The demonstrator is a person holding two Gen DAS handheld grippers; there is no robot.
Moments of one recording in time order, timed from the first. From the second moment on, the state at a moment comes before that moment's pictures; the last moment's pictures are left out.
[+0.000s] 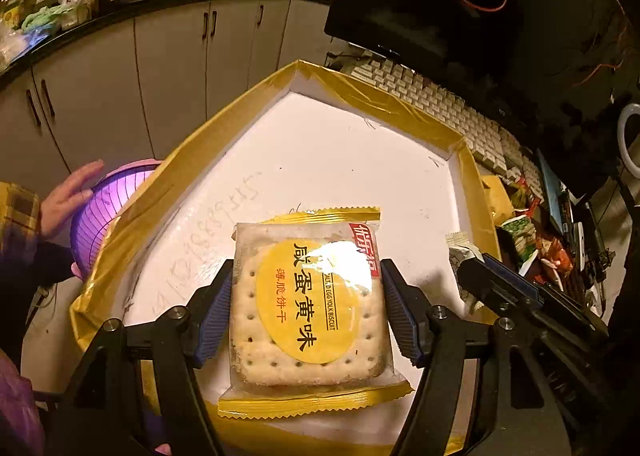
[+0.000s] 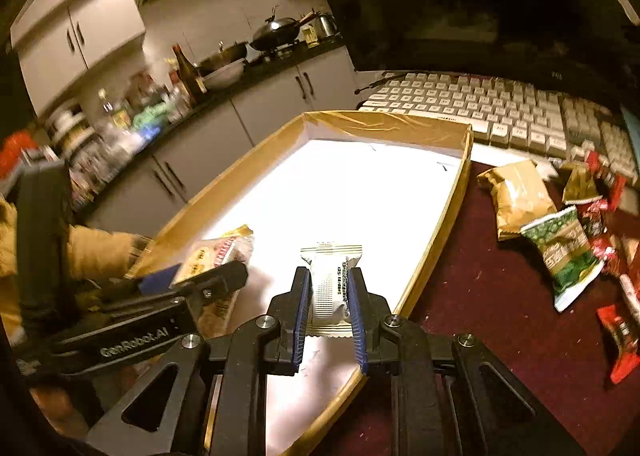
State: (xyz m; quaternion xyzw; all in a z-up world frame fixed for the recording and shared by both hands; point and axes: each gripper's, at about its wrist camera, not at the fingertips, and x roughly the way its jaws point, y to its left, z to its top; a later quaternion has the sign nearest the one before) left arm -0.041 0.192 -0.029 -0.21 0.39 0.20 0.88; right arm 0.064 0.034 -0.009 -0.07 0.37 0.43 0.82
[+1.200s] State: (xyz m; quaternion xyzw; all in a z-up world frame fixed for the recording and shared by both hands) left arm 0.002 -0.001 0.008 -0.08 0.38 0.03 0.92; right arm 0.135 -0.203 -0.010 0.09 0.39 0.29 0.87
